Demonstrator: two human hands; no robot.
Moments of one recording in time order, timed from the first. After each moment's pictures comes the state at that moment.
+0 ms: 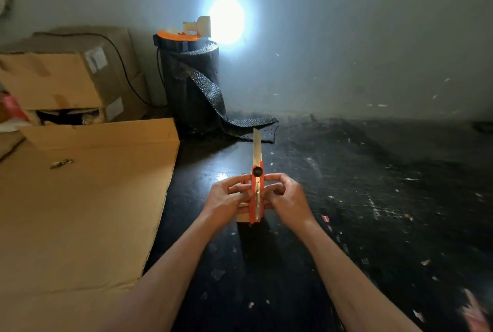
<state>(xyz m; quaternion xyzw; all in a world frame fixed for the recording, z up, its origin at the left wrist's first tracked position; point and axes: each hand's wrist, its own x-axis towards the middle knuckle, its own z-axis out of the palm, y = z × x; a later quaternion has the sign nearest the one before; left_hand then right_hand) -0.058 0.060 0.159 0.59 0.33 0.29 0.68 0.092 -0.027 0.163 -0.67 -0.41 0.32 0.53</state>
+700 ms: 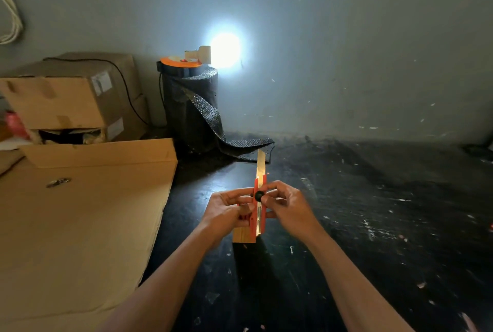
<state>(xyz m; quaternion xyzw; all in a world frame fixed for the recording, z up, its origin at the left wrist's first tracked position) -0.052 0.054 0.185 0.58 0.31 0.30 0.69 0.103 -0.038 0.204 -0.65 -0.47 0.31 0.51</state>
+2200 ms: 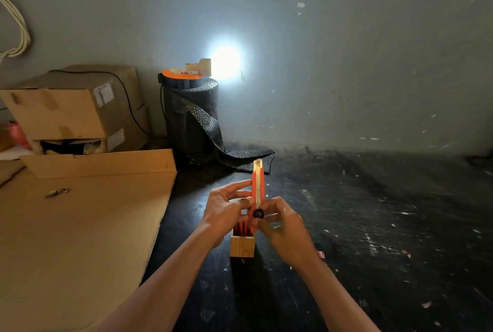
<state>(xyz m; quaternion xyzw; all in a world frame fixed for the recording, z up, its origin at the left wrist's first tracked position) -0.029 0.064 0.209 0.59 0.32 0.37 0.65 0.098 -0.046 0.196 -0.68 -0.53 0.19 0.47</state>
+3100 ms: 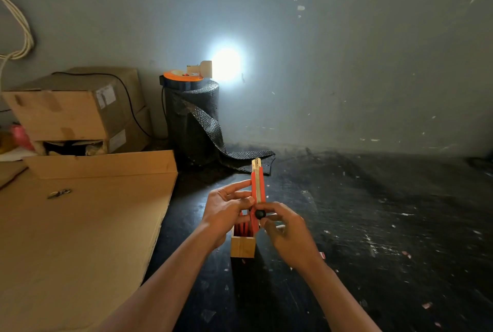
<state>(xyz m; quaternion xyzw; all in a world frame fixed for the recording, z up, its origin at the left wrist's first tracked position) -0.033 0.057 0.217 0.56 0.31 0.36 0.68 0.098 -0.055 0.197 -0.67 -0.55 0.17 0.46</state>
